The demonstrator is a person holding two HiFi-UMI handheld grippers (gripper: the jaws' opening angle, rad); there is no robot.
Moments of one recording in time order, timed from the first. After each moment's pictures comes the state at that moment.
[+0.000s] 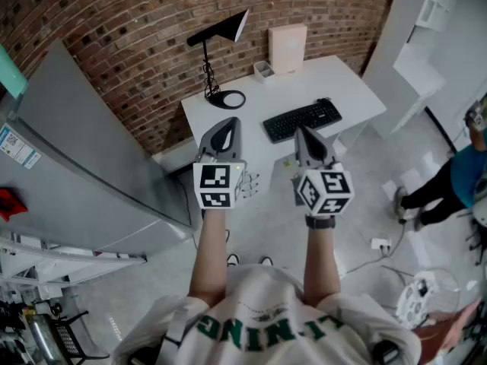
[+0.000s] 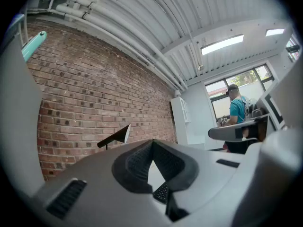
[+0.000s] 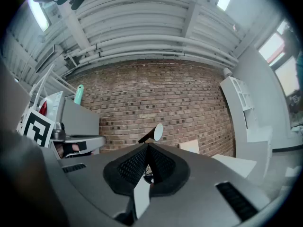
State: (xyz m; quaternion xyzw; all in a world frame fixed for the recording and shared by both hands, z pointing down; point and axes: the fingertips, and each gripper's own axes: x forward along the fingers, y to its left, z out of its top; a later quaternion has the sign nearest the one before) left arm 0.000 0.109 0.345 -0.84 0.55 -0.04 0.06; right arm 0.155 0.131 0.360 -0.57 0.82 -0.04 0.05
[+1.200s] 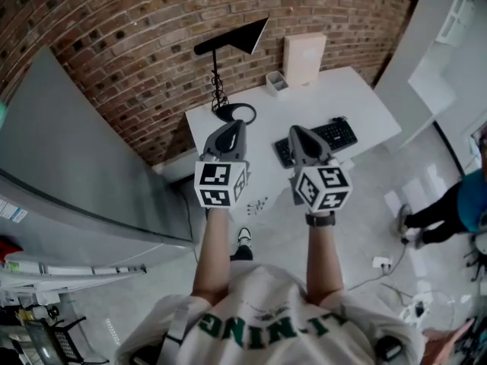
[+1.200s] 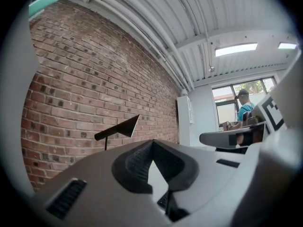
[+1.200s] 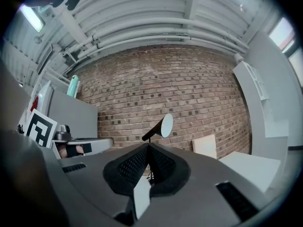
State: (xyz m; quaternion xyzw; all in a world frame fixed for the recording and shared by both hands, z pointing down) left arm -0.031 -0.039 0.378 -0.85 0.53 -0.02 -0.01; right arm 0.097 -0.027 0.384 -0.52 0.85 -0.06 0.02
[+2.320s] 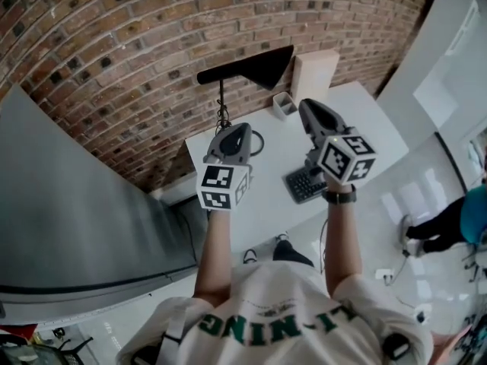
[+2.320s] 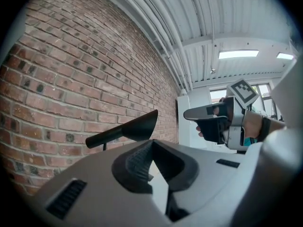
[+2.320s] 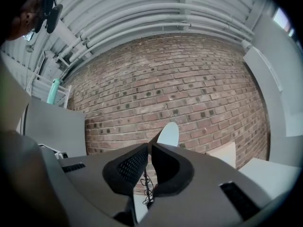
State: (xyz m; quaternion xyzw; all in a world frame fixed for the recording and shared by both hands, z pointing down) left arm -0.074 -0.217 0.378 -0.87 0.49 -0.01 -0.02; right arm 0.054 -0.240 0.315 -0.48 0.87 -0.08 0.04
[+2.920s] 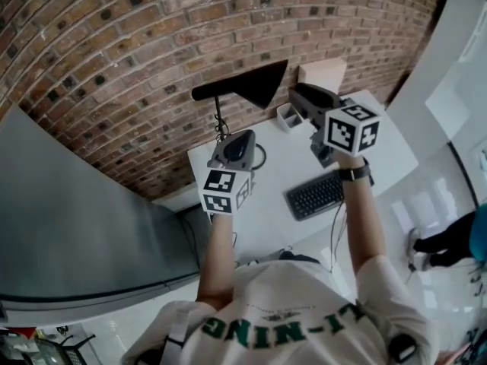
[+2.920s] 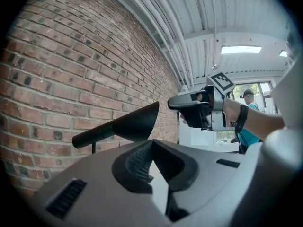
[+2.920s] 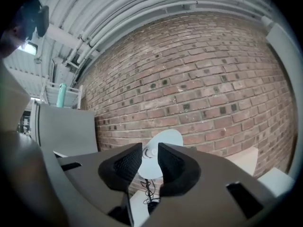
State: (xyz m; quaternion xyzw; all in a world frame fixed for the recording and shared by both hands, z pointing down) left arm -0.039 -0.272 0.388 -0.87 0.49 -0.03 -0.02; right arm 0.055 -0.332 0.292 -0.37 0.93 -0.09 -0.01
